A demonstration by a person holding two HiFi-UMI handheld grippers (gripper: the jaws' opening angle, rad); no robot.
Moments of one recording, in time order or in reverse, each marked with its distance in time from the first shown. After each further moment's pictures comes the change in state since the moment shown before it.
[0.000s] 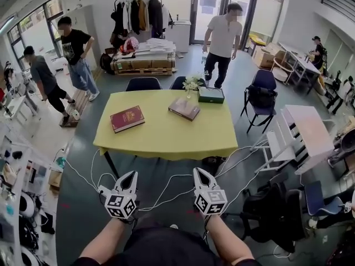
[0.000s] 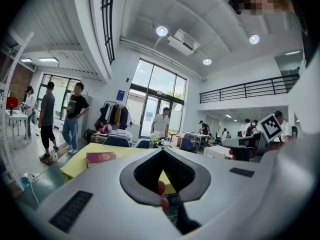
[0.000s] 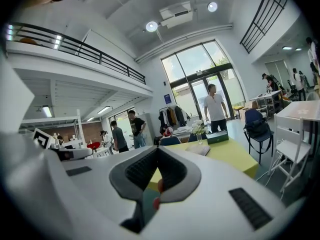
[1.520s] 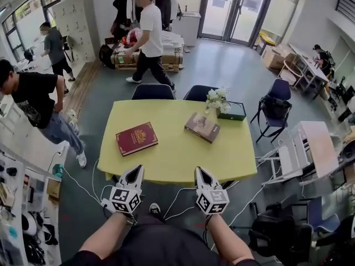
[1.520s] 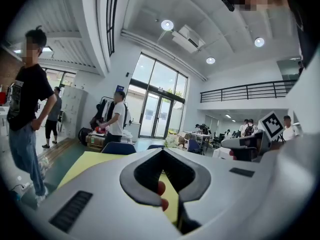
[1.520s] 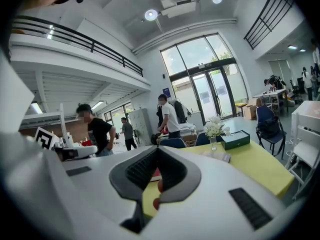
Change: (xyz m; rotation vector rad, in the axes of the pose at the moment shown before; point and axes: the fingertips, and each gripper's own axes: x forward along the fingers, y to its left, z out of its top) left arm 0.210 0.218 0.058 -0.011 0.026 -0.051; right arm 0.298 0.012 0.030 0.000 0.054 -0.026
